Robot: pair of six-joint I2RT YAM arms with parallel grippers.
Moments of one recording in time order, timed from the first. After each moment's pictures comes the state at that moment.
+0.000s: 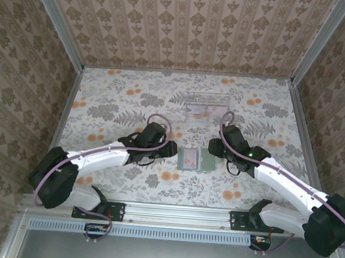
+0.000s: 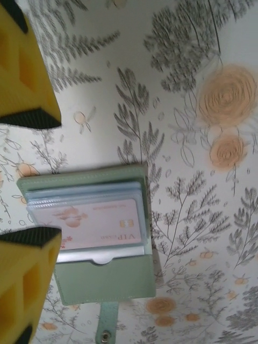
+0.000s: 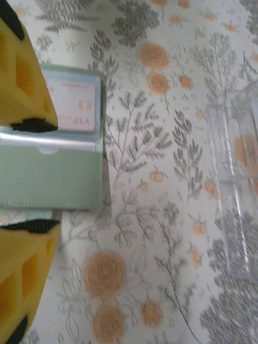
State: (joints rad) left arm -0.84 1.40 0.74 -0.19 0.11 -0.82; right arm 0.58 1.11 0.72 -0.47 0.17 0.60
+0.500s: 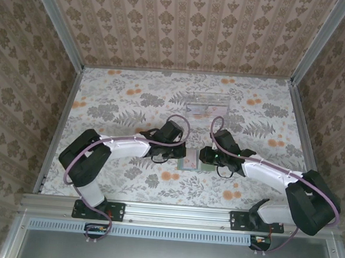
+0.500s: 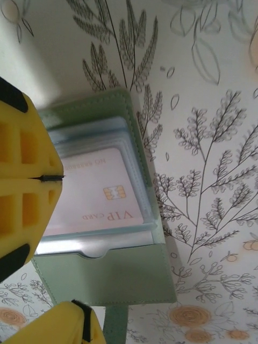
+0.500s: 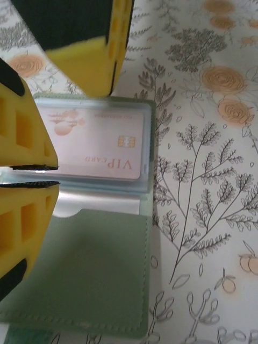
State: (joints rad) left arm -0.88 1.70 0.91 -0.15 0.22 -0.80; right arm 0.56 1.32 0.58 -0.15 -0.16 0.69
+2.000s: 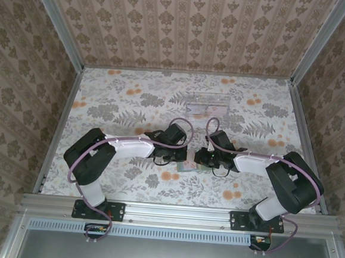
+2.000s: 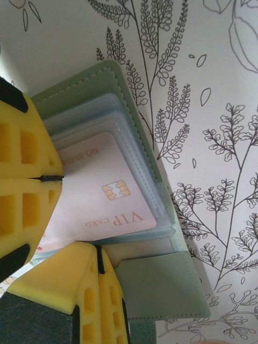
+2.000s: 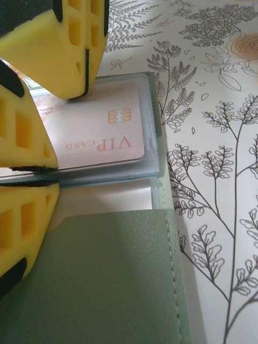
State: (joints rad) left arm -0.92 1.73 0.93 -0.21 0.20 -0.80; right arm 0.54 1.52 0.58 0.00 -0.32 0.76
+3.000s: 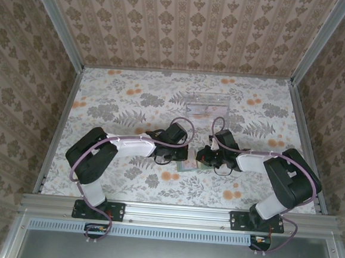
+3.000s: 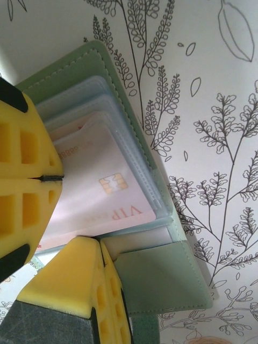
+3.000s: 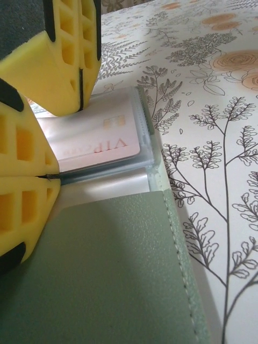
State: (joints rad) left arm -0.91 1.75 0.95 -0.21 0.21 -0.79; right arm 0.45 1.55 0.53 0.12 -0.48 0.84
